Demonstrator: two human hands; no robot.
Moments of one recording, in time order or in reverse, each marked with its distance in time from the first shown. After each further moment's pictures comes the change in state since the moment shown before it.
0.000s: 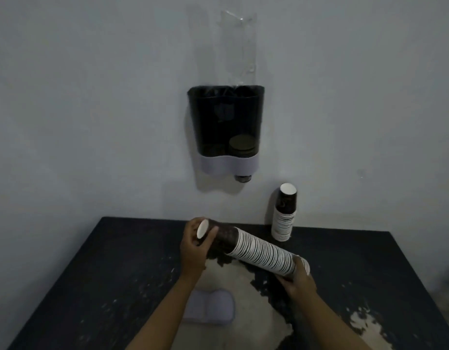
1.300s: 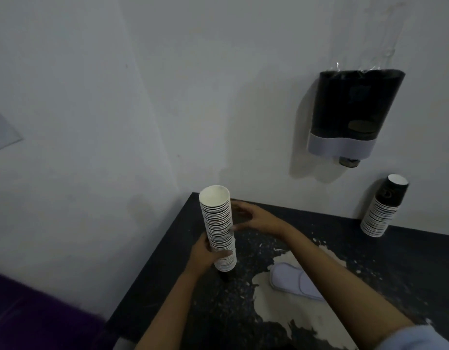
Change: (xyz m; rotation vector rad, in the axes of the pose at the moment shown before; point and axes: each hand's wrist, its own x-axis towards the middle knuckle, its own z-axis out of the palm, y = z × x) left_hand -0.038 -0.068 -0.283 0.220 -0.140 -0.350; right_hand -0.223 0.129 0.275 -1.275 -1.213 -0.561
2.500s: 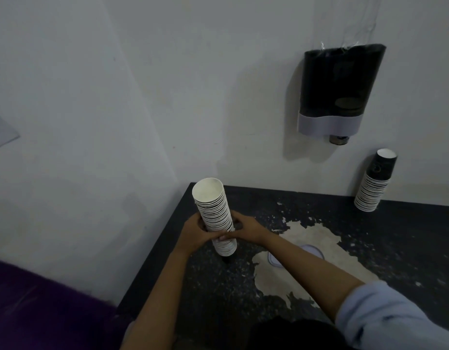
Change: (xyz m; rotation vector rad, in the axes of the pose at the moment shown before) left_hand -0.025 0.034 -0.020 0.197 0.003 0.228; right_hand -0.012 0.051 0.066 -0.035 0.116 0.126
